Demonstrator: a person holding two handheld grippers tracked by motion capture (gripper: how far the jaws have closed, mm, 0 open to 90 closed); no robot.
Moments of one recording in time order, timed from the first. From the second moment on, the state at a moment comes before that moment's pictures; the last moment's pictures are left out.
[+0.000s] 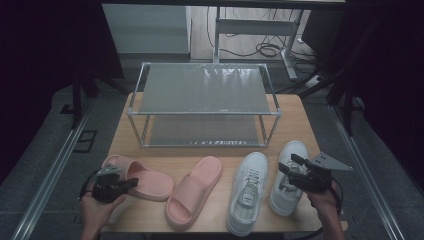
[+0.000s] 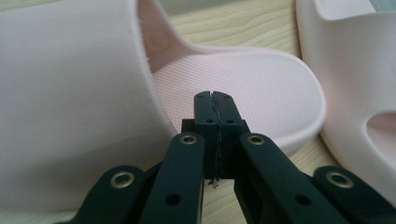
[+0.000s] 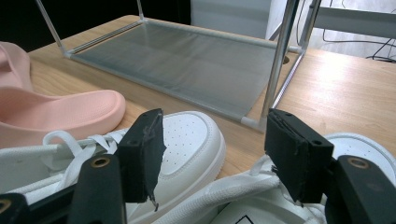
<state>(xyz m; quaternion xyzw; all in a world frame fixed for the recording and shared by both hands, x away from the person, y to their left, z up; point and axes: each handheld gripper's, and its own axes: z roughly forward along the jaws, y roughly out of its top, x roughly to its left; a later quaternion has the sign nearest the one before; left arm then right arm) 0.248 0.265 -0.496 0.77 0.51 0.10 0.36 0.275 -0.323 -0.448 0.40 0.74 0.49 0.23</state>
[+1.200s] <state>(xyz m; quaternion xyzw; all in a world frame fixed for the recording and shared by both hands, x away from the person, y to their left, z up) 0.246 0.342 -0.481 0.71 0.57 0.13 0.38 0.277 -0.325 -0.452 0.41 0.74 0.48 0.23</state>
